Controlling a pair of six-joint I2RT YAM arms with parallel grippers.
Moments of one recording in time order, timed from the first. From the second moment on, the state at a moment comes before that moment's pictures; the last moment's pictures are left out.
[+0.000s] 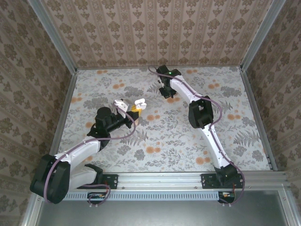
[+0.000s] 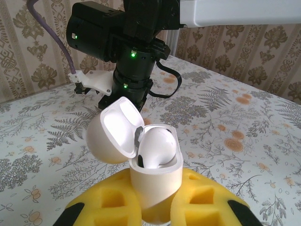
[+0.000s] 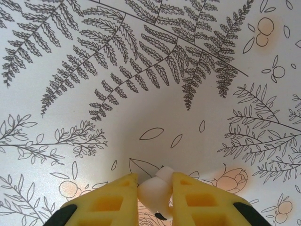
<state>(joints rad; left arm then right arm) -0.47 1.13 0.44 0.53 0.49 -0.03 0.42 2.65 2.51 -1.17 0.19 0.00</state>
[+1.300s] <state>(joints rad) -0.52 1.07 0.48 0.69 0.74 -0.12 0.45 1.22 1.20 -0.33 -0.40 0.55</state>
